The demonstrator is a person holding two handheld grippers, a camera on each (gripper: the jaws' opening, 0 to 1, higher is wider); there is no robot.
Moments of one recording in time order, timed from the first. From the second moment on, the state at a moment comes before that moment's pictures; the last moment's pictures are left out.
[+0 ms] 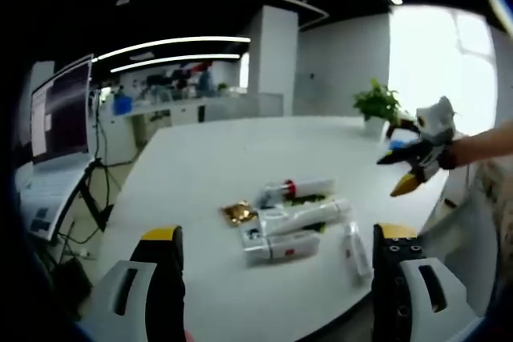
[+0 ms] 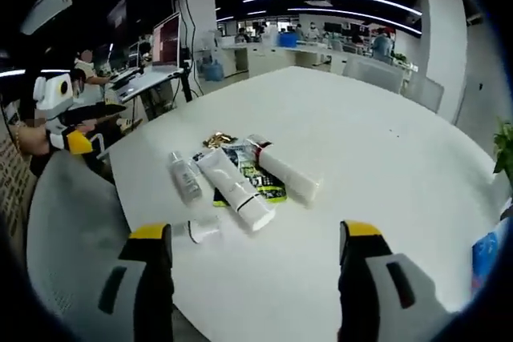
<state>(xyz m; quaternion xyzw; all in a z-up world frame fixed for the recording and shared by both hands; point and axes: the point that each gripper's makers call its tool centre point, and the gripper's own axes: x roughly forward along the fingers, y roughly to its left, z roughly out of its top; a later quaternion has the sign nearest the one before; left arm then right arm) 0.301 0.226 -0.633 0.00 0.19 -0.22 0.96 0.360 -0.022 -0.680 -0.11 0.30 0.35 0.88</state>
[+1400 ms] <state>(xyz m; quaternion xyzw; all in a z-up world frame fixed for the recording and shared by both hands) 0.304 0.228 -0.650 0.00 0.22 -0.22 0.95 0.476 0.028 -0.744 -0.30 0.35 0.49 0.74</state>
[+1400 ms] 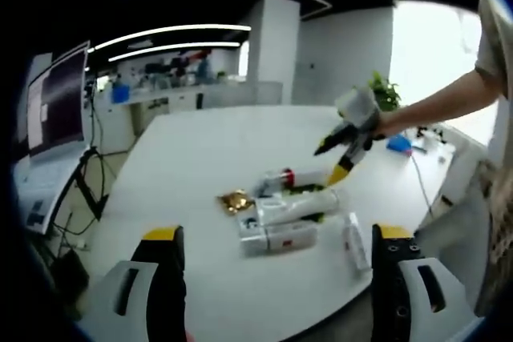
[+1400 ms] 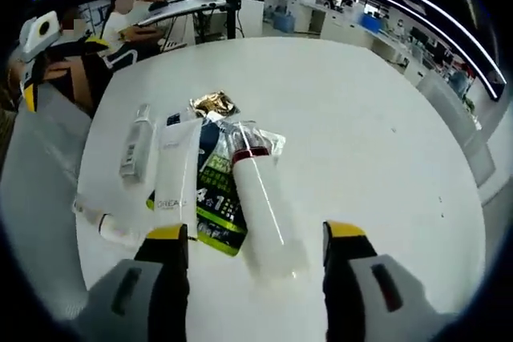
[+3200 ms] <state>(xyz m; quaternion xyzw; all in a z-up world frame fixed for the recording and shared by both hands) 0.308 0.233 -0.648 -0.02 0.22 -0.21 0.95 0.492 0.047 -0.758 -0.34 0.32 0.53 0.71</state>
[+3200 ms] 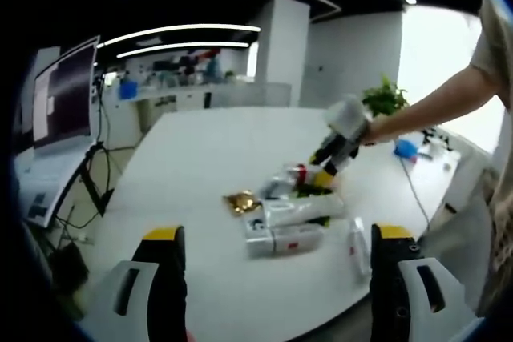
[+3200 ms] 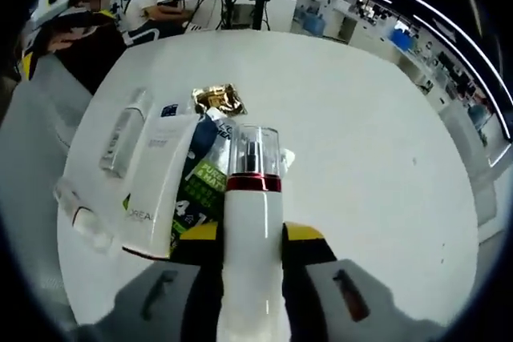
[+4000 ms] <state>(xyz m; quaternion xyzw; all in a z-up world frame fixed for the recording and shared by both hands) 0.323 0.174 -0.608 -0.07 0.18 -0.29 0.94 0.436 0.037 -0.653 -0.01 0.24 0.51 0.82</state>
